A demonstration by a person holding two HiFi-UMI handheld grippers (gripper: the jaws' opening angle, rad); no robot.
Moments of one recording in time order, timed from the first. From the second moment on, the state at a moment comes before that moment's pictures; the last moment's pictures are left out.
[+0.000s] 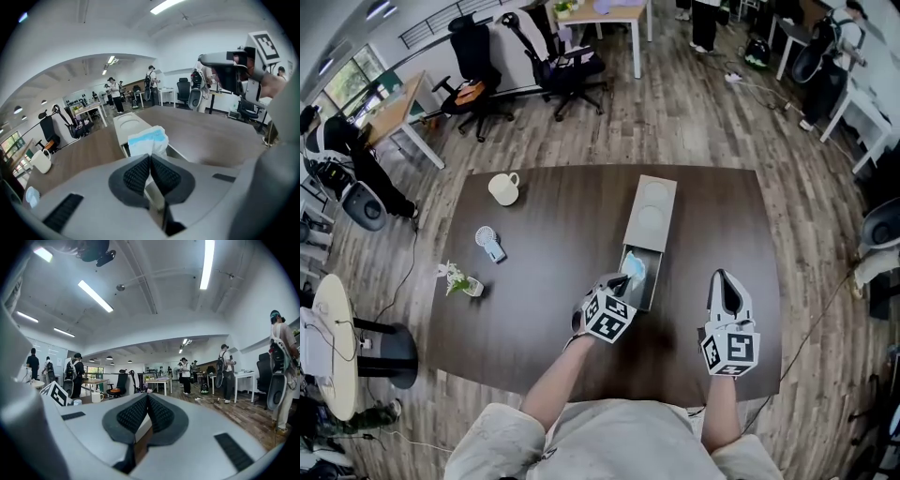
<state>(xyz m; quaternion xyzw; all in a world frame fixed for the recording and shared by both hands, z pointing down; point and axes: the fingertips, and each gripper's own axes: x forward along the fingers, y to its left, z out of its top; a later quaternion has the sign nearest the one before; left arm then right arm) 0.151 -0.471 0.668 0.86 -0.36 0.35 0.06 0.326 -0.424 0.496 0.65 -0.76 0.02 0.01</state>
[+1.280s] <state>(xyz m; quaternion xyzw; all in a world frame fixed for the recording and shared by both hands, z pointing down) 0.064 -0.420 0.466 0.85 -0.52 -0.02 -0.05 0.306 -0.392 0.431 0.65 -0.76 -0.07 0.02</state>
